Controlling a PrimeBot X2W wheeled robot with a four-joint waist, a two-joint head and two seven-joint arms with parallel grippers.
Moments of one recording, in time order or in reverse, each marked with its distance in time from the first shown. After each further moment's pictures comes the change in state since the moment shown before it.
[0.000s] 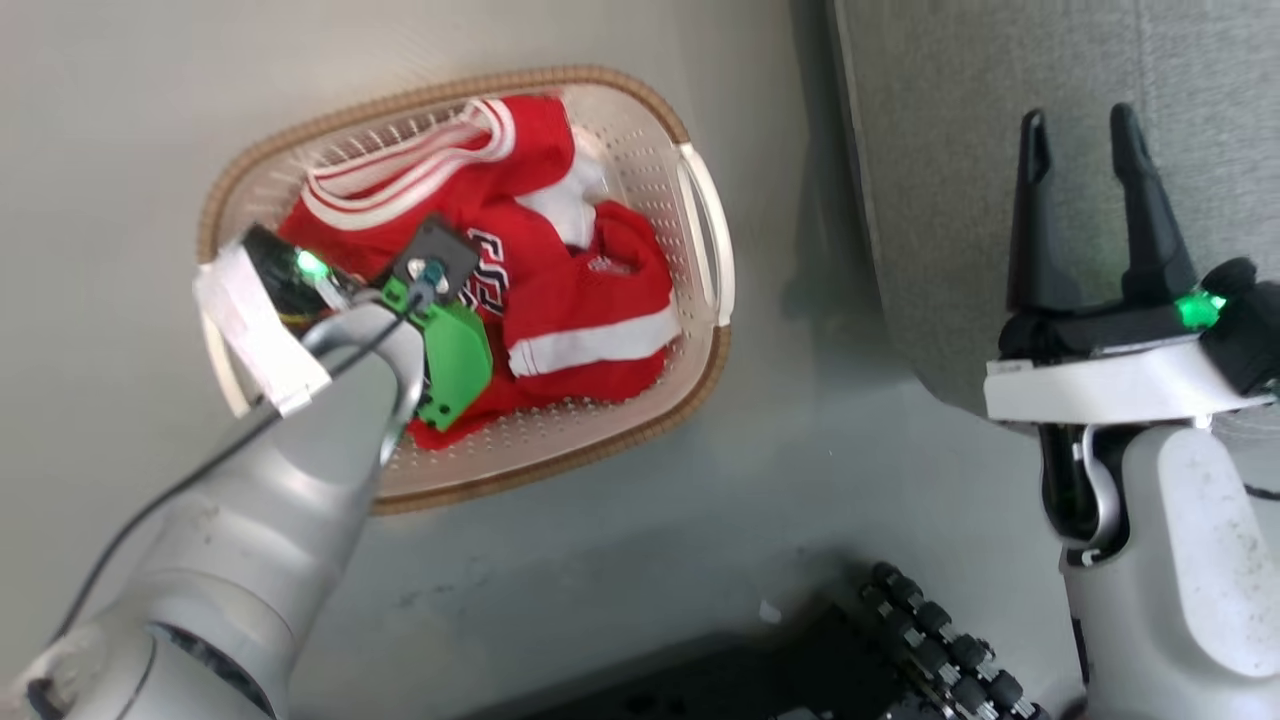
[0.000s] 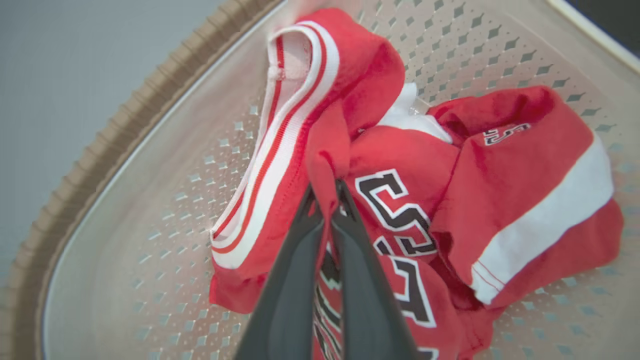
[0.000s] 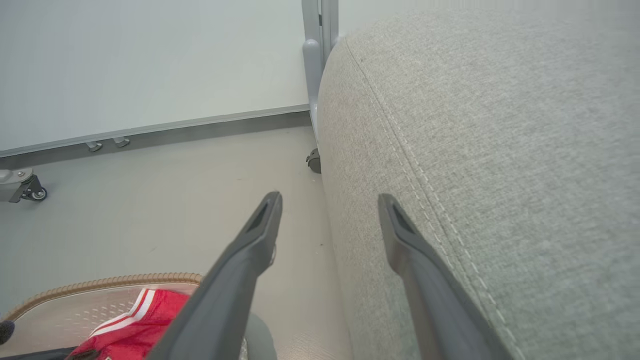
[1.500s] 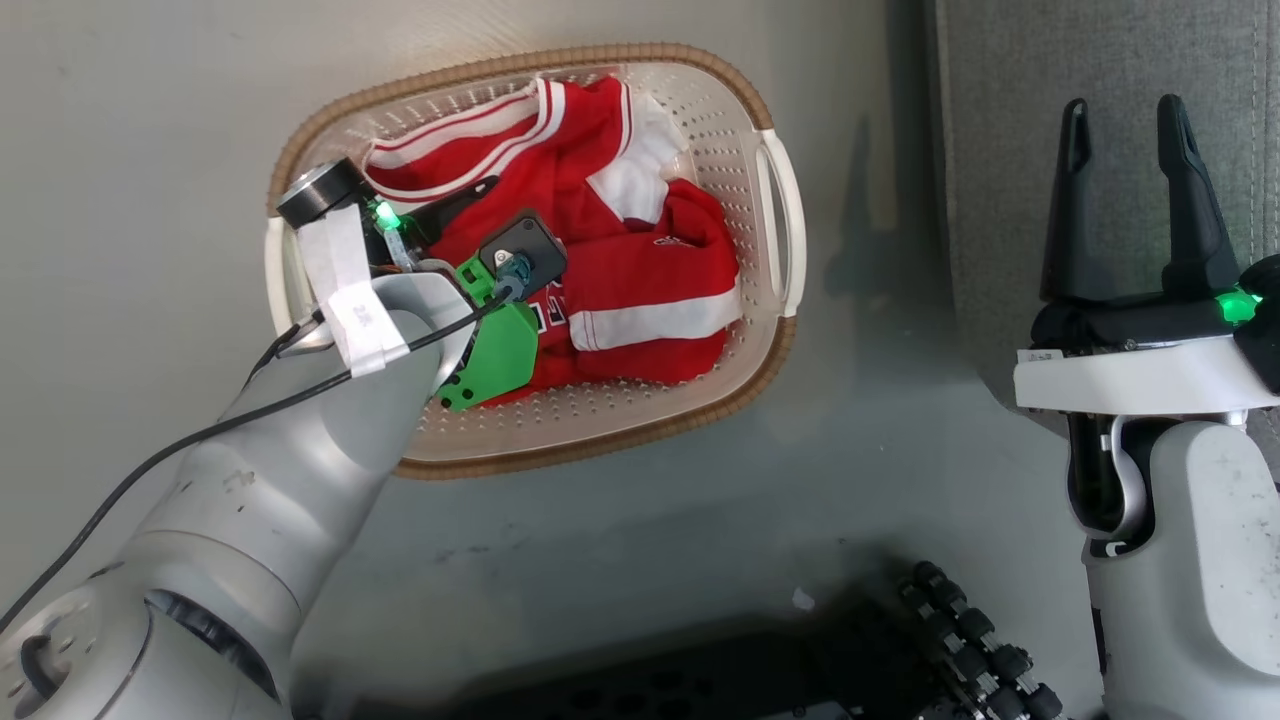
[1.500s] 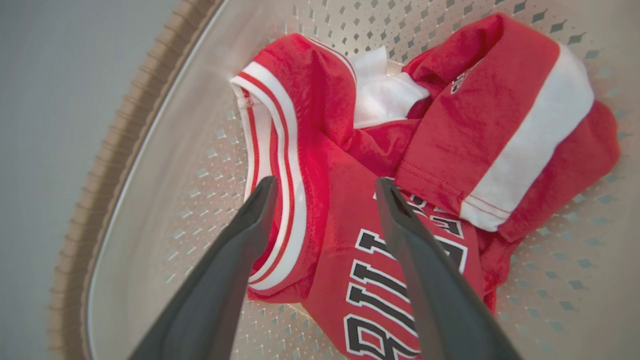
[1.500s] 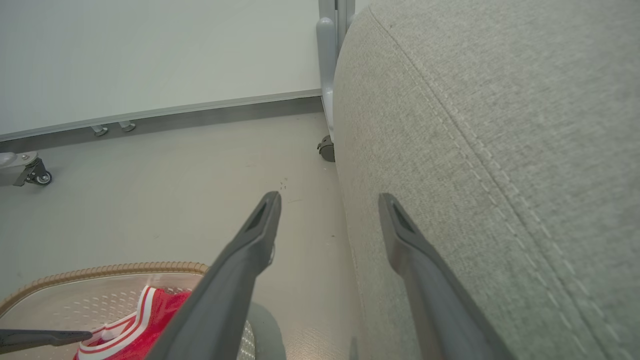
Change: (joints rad) left arm -0.039 0.001 -0.038 -0.114 0.248 -0.116 0.083; right arm 0.002 -0.002 -0.045 -0.023 -0.040 -0.001 0.002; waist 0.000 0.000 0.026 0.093
